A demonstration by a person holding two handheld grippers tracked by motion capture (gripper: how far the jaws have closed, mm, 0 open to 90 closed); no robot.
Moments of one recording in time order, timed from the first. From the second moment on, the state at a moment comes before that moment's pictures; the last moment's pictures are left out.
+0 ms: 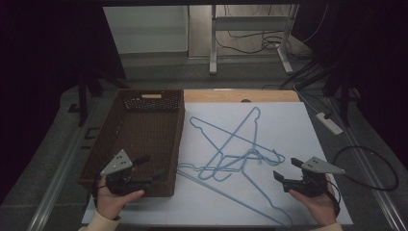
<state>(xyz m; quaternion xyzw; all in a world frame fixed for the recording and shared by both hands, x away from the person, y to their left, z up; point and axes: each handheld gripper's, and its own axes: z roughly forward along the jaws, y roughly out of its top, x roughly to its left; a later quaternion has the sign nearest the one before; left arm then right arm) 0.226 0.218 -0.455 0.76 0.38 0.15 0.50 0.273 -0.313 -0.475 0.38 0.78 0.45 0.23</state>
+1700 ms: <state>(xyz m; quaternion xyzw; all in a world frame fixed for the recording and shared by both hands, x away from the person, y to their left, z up) 0.225 0.211 -0.454 0.78 0.36 0.15 0.50 0.287 -0.277 -0.462 0.36 0.83 0.38 0.18</state>
